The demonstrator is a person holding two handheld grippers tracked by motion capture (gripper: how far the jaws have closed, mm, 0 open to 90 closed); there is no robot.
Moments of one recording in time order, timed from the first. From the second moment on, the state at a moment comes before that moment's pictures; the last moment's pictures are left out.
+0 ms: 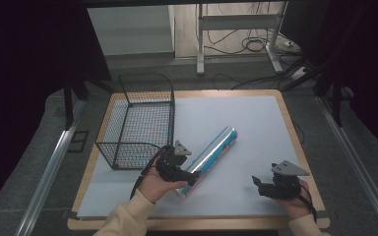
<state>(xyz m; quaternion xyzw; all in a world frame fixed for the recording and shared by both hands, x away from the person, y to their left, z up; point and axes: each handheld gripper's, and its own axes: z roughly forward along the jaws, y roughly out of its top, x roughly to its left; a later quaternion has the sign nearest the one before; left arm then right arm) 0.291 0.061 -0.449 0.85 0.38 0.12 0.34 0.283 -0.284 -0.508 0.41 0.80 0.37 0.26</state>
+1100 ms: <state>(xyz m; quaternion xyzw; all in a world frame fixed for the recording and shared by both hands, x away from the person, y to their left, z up) 0.336 0.006 -0.459 0.88 0.37 0.09 0.29 0.284 -0.282 -0.511 0.40 0.80 0.36 0.25</state>
